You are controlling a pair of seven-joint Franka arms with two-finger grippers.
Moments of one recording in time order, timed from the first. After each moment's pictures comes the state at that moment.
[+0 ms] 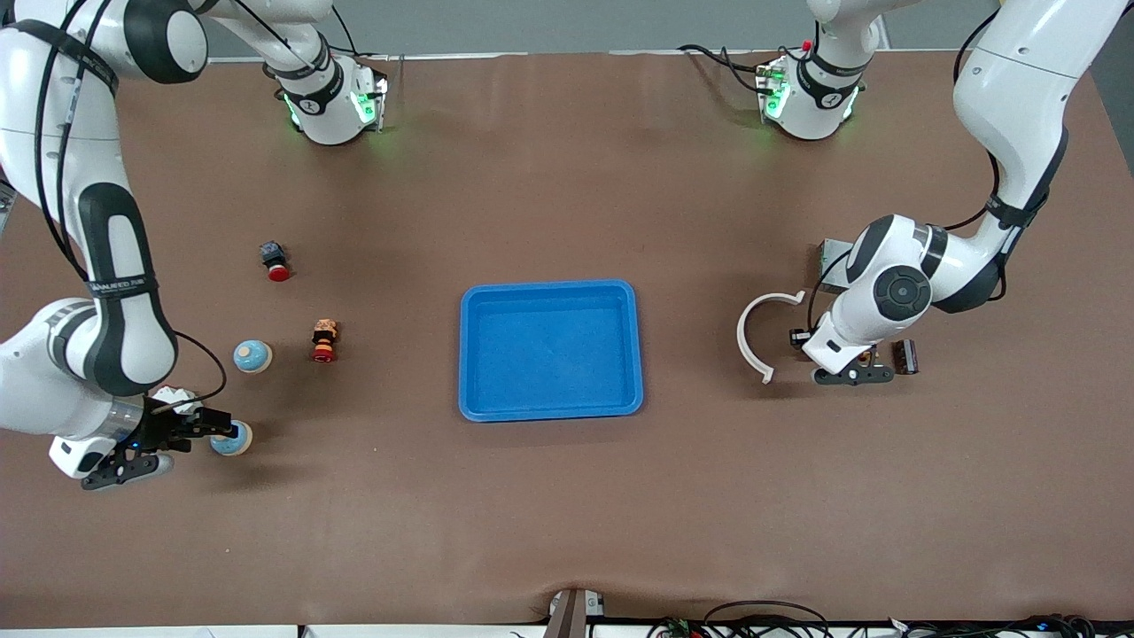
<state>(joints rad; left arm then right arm) 0.32 0.52 -0.48 -2.09 0.44 2.40 -0.47 -0.12 0.75 -0.08 -1.43 0.32 2.17 -0.59</state>
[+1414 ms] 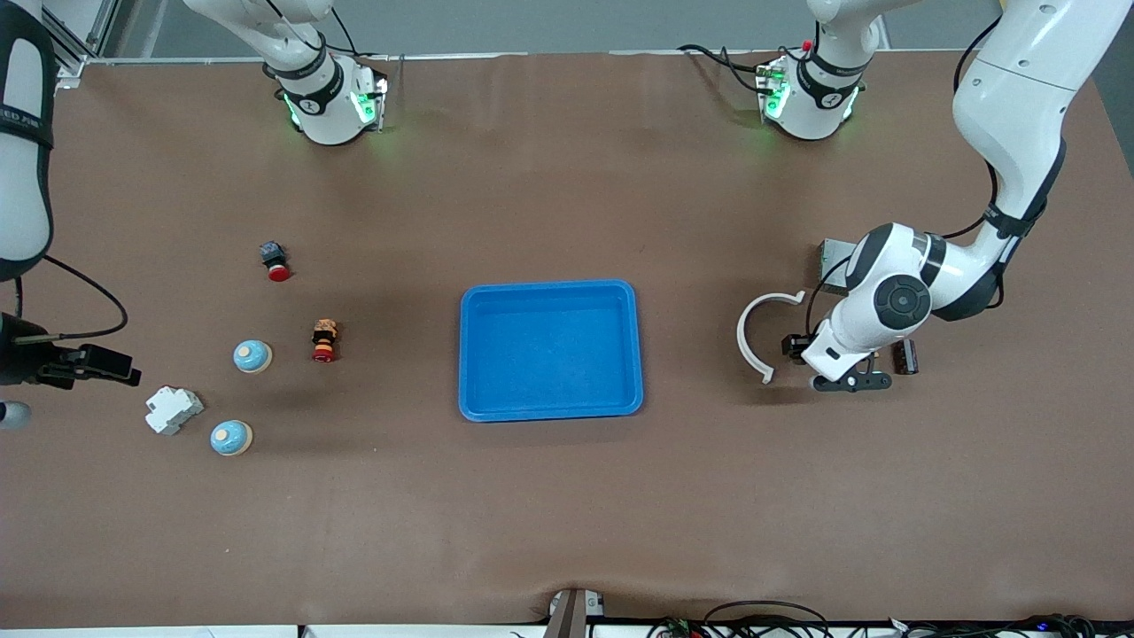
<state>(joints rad) 0.32 0.55 -0.48 -2.05 0.44 2.40 -0.47 -0.09 0.38 -0.08 -1.41 0.09 1.80 -0.21</state>
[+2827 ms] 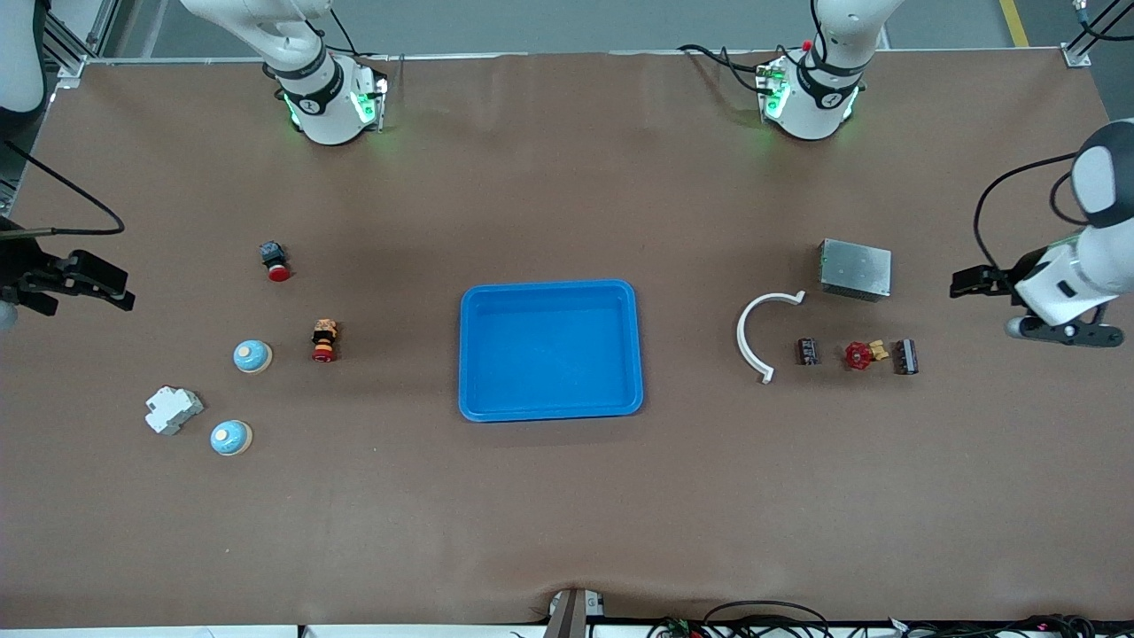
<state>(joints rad) 0.75 0.16 -0.61 -1.87 0.13 1.84 0.22 -0.01 0.10 -0.08 -1.57 0.02 1.73 -0.14</state>
